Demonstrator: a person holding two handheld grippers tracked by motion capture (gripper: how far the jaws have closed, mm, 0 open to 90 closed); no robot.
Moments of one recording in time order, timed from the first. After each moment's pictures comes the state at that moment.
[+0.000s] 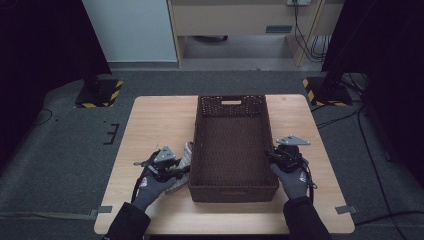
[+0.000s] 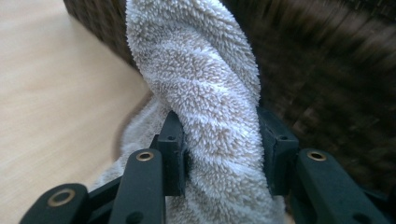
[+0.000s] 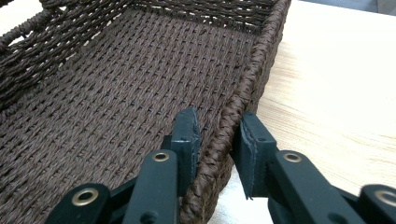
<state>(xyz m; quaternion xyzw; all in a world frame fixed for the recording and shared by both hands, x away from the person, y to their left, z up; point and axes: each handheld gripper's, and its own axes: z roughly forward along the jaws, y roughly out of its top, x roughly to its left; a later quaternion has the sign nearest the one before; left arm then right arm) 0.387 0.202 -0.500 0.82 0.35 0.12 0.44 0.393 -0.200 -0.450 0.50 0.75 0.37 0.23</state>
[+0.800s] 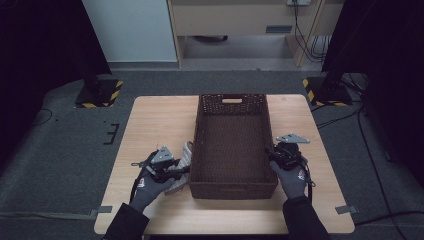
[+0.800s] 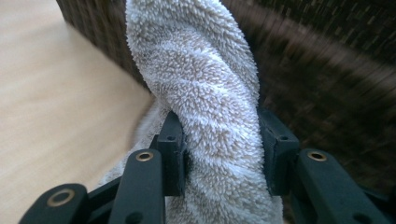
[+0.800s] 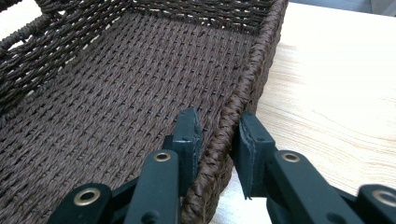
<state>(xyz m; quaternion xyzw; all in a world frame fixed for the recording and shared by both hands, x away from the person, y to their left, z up) 0.382 0.203 -0.496 0.83 0.33 0.11 0.44 0.400 -0.199 -0.451 0.51 0.74 0.38 0.24</state>
